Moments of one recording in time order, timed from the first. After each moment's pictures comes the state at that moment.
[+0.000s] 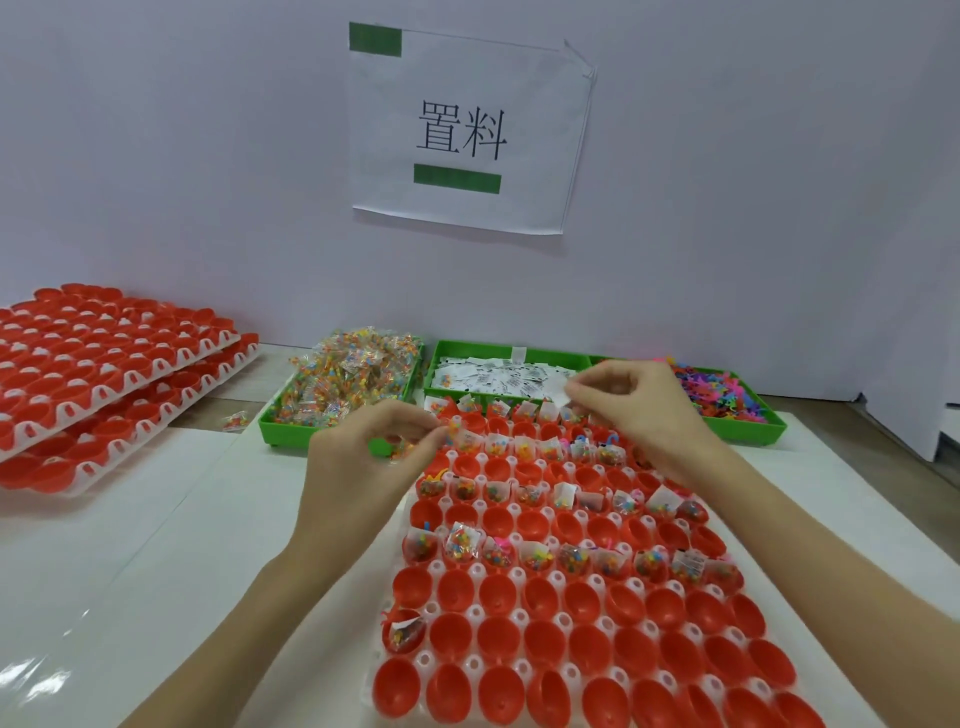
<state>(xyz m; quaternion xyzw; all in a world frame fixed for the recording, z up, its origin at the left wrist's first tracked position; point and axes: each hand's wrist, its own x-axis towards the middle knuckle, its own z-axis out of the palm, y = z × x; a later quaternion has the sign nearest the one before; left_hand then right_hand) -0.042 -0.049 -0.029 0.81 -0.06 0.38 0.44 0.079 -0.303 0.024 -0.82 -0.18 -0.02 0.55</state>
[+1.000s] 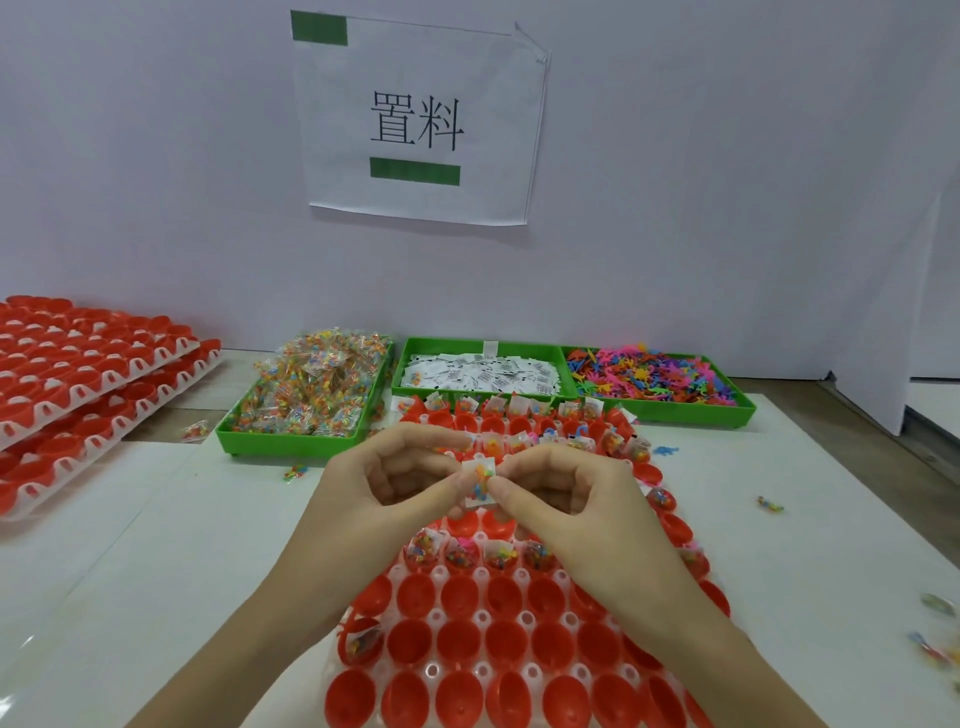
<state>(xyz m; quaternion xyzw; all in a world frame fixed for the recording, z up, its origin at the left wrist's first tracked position) -0.074 -0.097 -0.005 0.70 -0.07 0.13 0.70 -0.034 -0.292 -0.002 -0.74 -0.23 0.02 0.63</state>
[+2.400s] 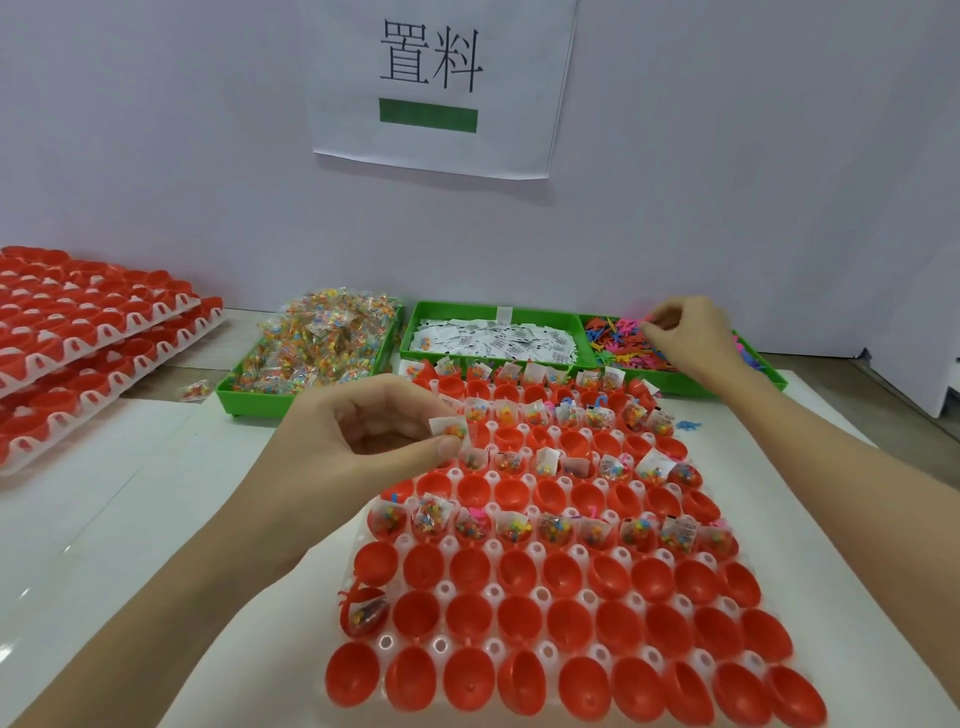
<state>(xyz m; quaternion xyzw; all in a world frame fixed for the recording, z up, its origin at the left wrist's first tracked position) -0.069 -0.072 0.003 0.74 -0.07 0.12 0.65 0.220 -0.378 -0.012 -0.93 -0.09 -0.19 0.29</state>
